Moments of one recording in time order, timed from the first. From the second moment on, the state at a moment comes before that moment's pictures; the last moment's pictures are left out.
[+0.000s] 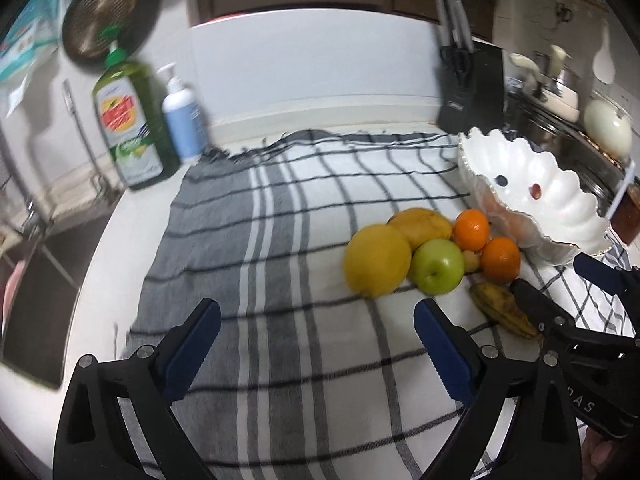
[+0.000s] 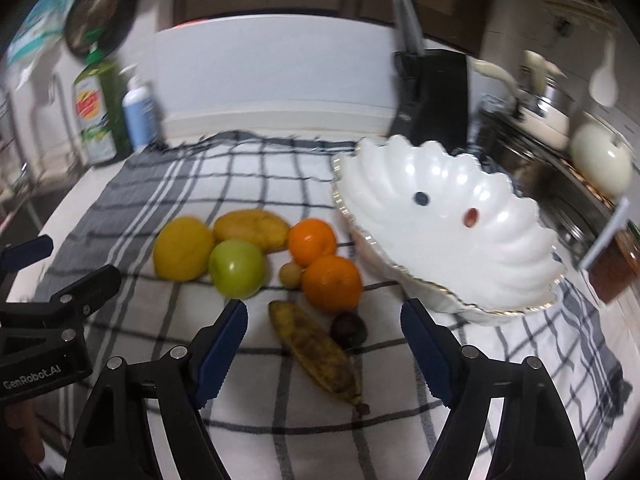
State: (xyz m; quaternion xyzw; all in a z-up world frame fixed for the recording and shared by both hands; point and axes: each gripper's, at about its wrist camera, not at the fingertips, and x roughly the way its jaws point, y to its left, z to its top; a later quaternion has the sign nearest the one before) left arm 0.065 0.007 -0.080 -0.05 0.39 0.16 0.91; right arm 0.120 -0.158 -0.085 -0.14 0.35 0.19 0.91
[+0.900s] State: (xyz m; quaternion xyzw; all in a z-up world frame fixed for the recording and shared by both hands) left arm 0.050 -0.025 -0.114 -0.10 0.43 0.21 0.87; right arm 0.144 -0.155 -0.125 -0.23 0.40 0.33 0.83
